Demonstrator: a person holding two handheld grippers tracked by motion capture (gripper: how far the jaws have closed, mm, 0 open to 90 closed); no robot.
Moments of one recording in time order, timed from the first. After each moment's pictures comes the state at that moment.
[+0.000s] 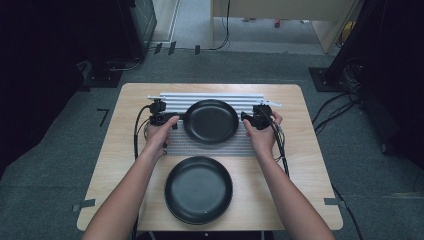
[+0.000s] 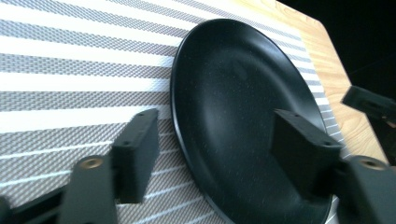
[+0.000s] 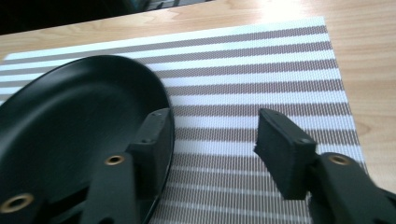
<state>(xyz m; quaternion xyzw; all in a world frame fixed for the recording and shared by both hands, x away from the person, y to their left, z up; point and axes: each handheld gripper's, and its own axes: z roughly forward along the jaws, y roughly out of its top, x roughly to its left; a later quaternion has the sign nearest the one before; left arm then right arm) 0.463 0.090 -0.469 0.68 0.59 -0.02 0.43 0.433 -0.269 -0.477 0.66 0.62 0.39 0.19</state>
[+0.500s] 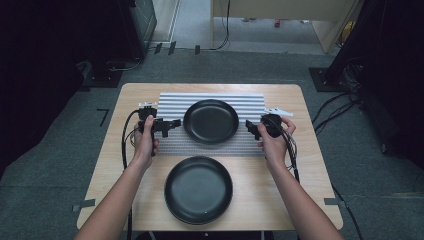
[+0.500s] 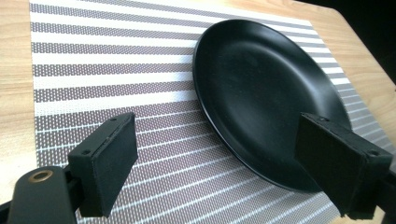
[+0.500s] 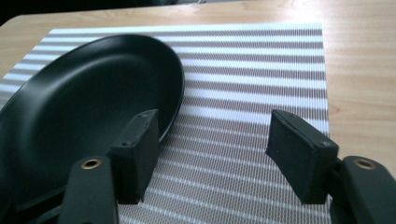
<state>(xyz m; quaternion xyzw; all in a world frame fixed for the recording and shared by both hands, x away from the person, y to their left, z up) 0.421 0.110 -0.450 0.71 0.55 0.05 0.44 0.389 -0.292 -0.468 0.60 0.66 0.41 0.19</state>
